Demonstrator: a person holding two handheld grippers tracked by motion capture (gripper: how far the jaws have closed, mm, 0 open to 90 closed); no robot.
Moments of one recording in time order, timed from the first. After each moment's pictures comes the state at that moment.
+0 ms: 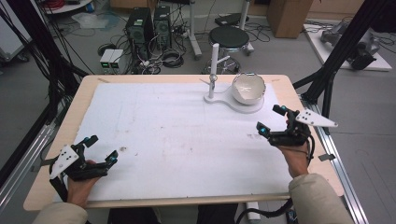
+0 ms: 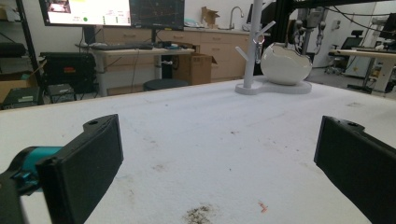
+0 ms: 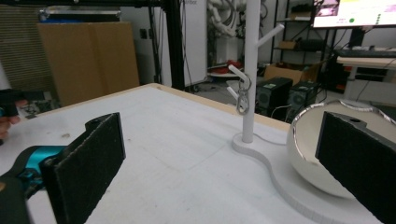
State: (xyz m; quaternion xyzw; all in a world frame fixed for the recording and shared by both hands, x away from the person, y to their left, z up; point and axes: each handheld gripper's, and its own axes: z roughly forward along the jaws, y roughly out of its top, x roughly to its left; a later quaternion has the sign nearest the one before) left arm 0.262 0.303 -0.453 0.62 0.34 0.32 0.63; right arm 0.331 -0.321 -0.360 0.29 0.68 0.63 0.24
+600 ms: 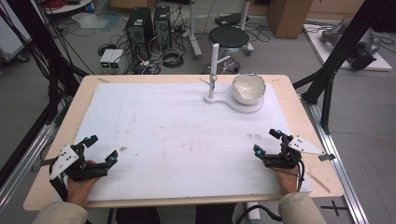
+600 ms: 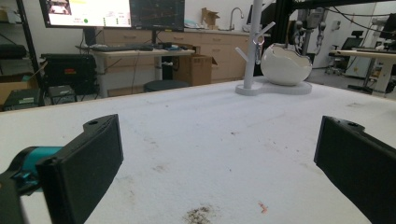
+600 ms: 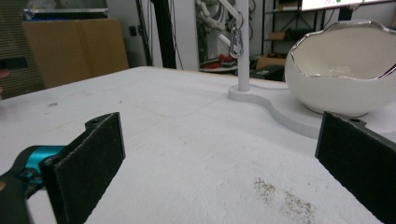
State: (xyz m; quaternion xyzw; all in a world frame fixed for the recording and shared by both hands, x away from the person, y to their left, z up) left arm 0.262 0.303 -0.453 0.62 0.34 0.32 0.63; right arm 0.310 -0.332 -0.450 0.31 0.66 0.64 0.25
